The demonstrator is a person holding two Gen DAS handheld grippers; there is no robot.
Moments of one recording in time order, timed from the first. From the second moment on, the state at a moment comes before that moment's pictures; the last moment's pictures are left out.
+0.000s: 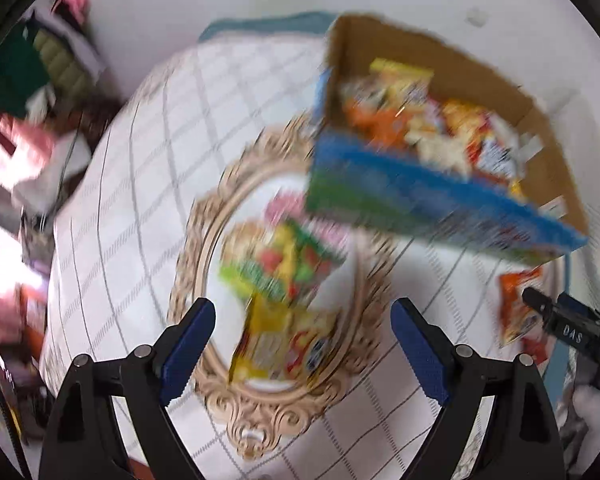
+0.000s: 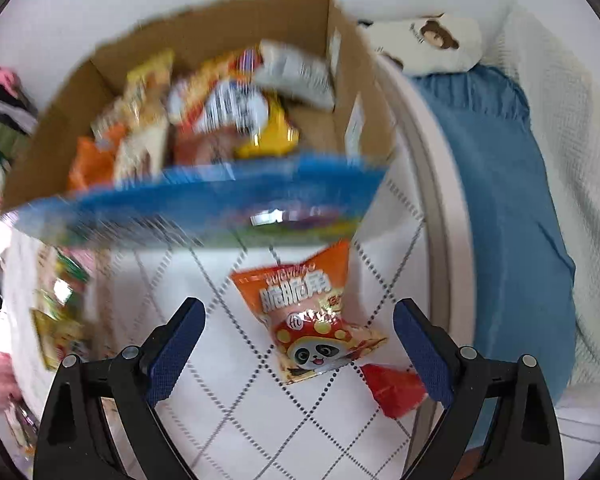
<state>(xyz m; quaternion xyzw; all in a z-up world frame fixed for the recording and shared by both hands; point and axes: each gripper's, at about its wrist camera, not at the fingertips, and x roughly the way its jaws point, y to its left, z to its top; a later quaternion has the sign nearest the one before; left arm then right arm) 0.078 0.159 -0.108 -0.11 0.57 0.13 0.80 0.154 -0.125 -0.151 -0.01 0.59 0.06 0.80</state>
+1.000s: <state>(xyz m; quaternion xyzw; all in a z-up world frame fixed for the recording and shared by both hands) 0.084 0.152 -0.224 -0.21 0.67 0.10 0.71 0.096 -0.087 -0.218 0.00 0.65 0.10 0.75</state>
